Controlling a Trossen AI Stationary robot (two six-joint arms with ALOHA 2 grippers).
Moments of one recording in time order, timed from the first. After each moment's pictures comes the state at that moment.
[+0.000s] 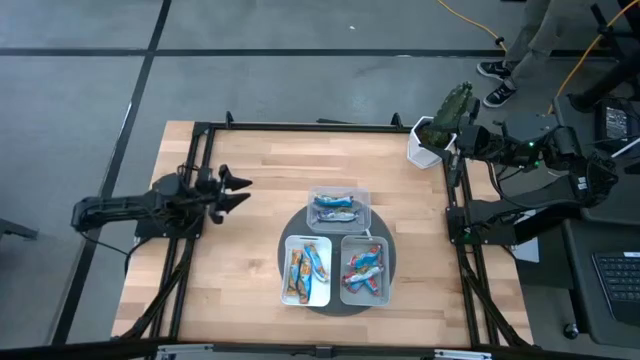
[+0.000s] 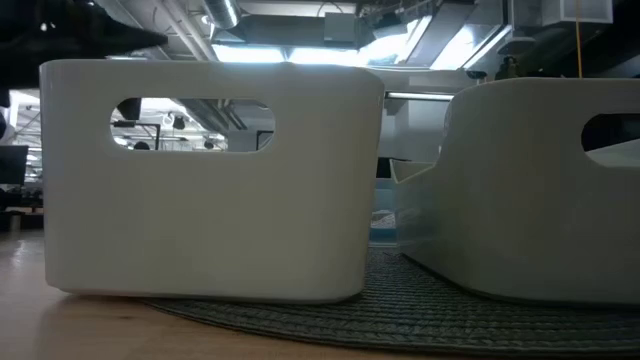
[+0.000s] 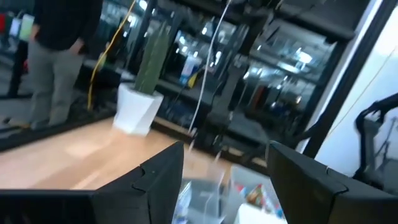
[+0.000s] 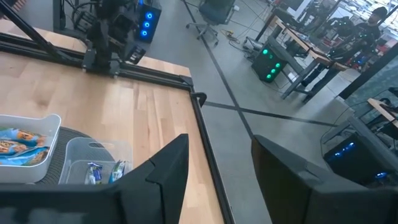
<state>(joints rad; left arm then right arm) 0.14 0.05 0.01 0.23 -0.01 -0.41 0.00 0.91 1.48 -0.88 0.37 -0.32</state>
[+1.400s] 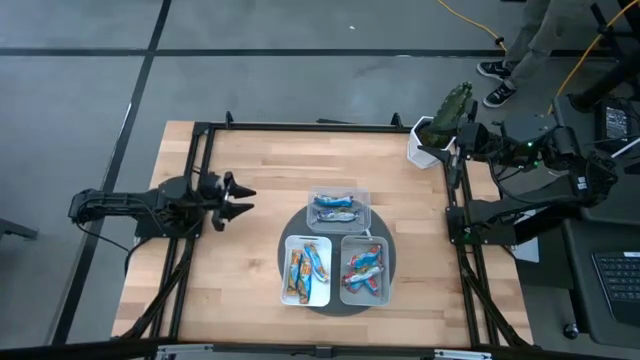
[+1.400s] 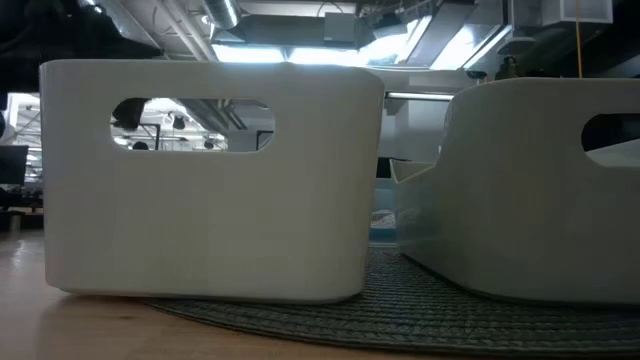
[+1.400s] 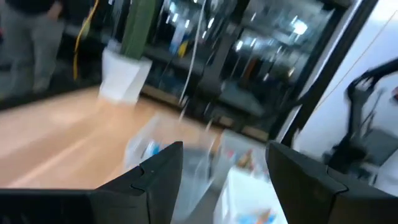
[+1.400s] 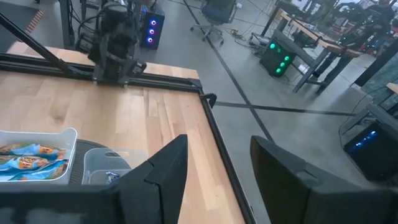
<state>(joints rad) 0.06 0.11 0.01 0.17 -0.01 -0.41 0.00 0.92 1.48 -0.88 0.35 -0.21</state>
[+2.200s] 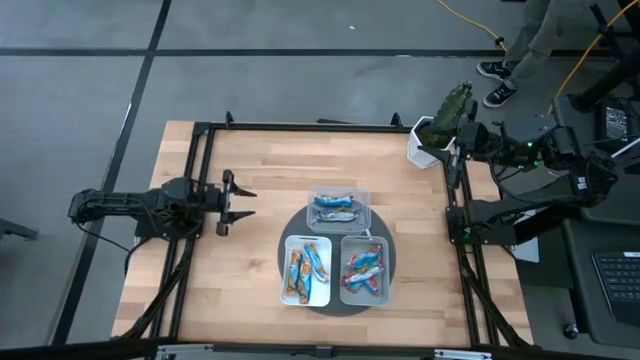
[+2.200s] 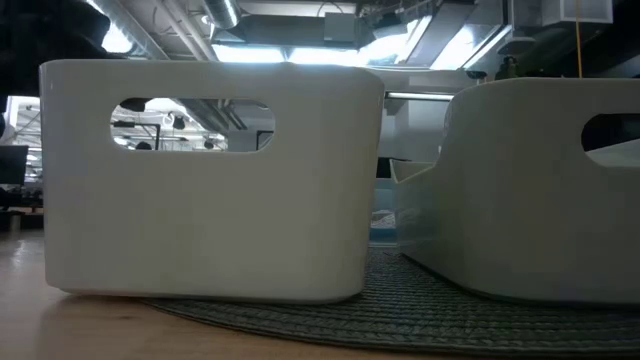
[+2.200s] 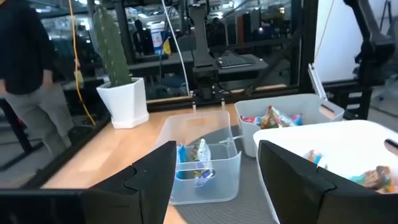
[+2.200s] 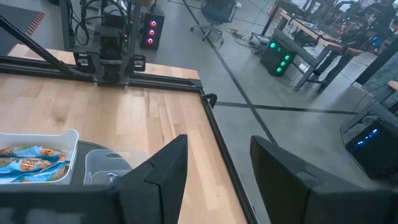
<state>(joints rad) 0.06 0.12 0.01 0.12 0.04 0.11 0.00 0.92 1.48 -0.88 0.35 -0.20</state>
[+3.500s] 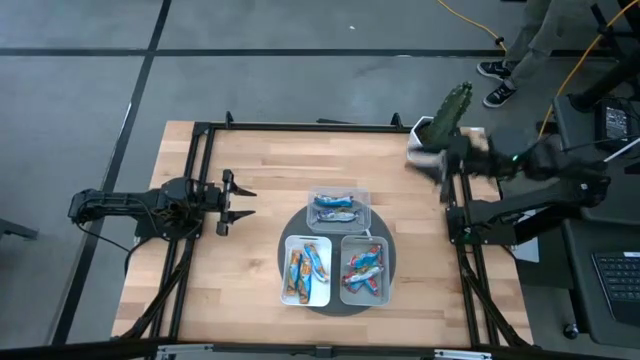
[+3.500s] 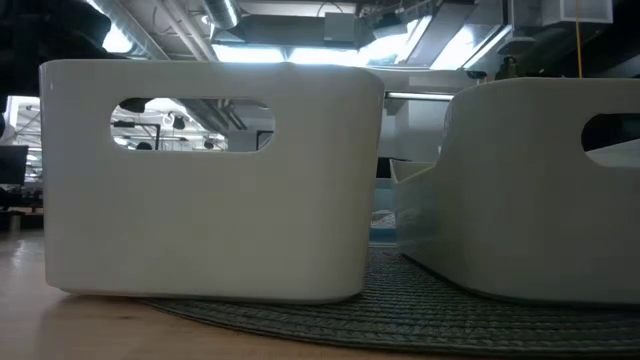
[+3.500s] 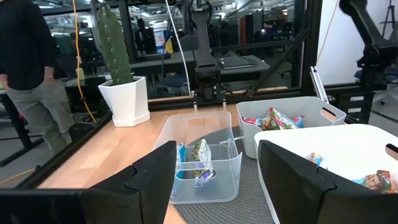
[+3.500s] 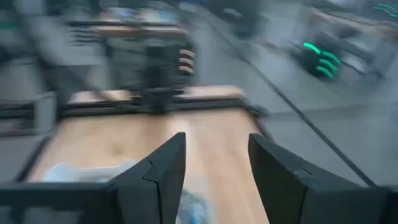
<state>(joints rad) 0.06 0.12 0.01 0.12 0.03 0.09 0.04 0.84 1.26 -0.64 0.24 0.01</state>
